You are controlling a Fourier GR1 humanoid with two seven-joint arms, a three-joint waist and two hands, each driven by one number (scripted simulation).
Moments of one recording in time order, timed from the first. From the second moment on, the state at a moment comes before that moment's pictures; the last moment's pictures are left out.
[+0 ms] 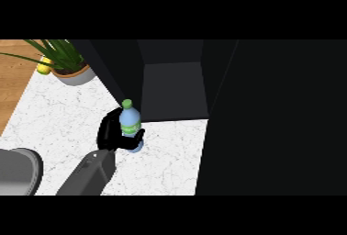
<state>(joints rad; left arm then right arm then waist) -0.48 0.09 -0.13 -0.51 0.51 -0.03 -0.73 0.20 -0.20 -0.20 -2.37 -0.29 0.16 0.25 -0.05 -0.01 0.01</state>
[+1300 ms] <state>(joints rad) -0.46 0.12 -0.21 -0.60 0.57 0.41 -0.68 0.17 -0.31 -0.39 -2.26 -0.60 0.29 0.23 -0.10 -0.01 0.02</state>
